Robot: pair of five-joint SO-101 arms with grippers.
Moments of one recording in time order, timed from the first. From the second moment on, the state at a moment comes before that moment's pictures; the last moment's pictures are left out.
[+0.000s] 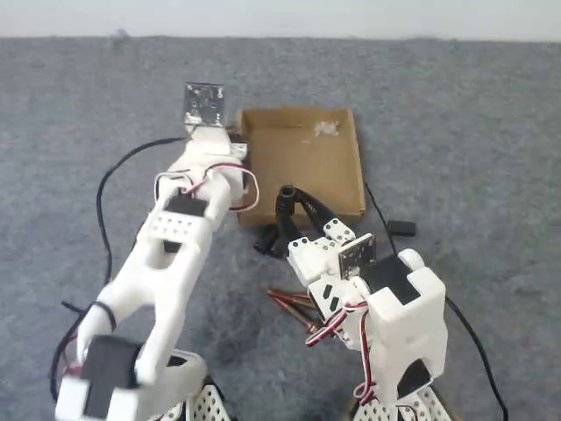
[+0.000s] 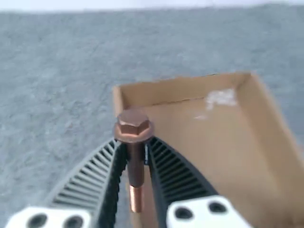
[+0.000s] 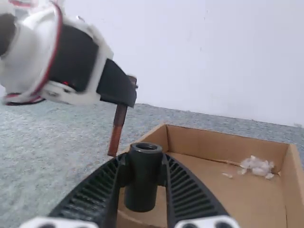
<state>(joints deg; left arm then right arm) 5.3 -14.5 48.7 12.4 10.0 -32.5 24.2 79.7 -98.2 -4.0</state>
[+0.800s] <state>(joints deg) 13.1 -41.7 69.8 4.2 16.6 -33.1 24.7 78.9 -96.3 -4.0</state>
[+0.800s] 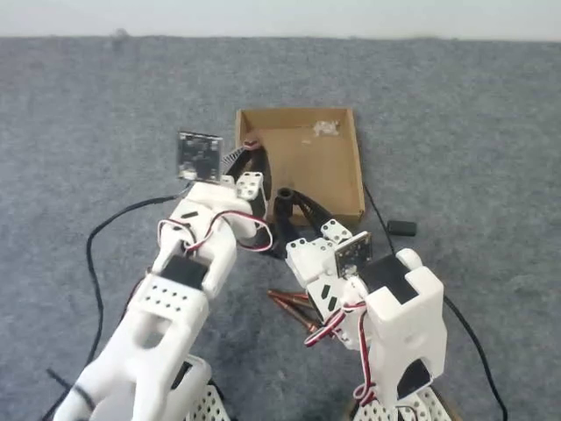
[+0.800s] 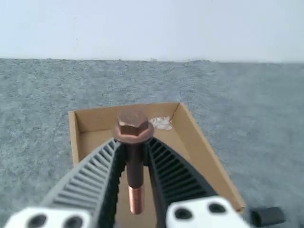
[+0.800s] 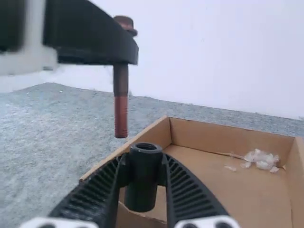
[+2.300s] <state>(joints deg) 17.1 -47.8 77.9 0.9 13.9 -38.6 29.5 80.0 -97.8 -0.5</state>
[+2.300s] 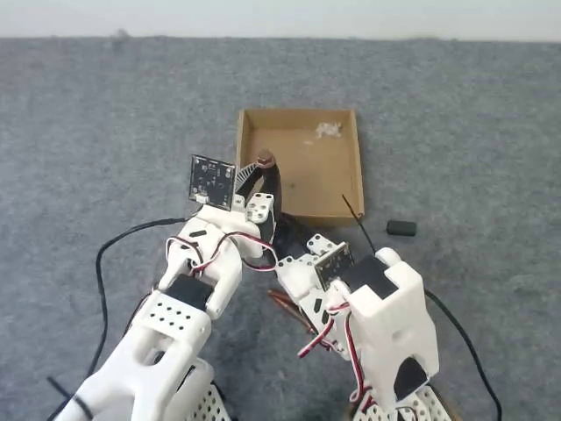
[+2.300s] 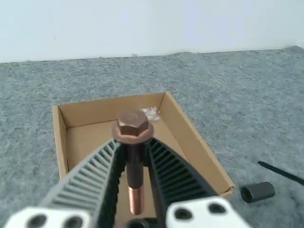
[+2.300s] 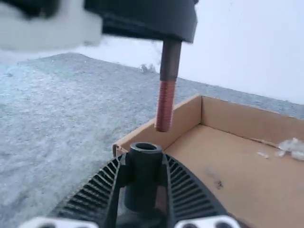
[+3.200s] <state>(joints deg) 18.0 -47.8 78.8 3.4 12.2 -36.7 22.3 84.5 -95.7 -0.5</state>
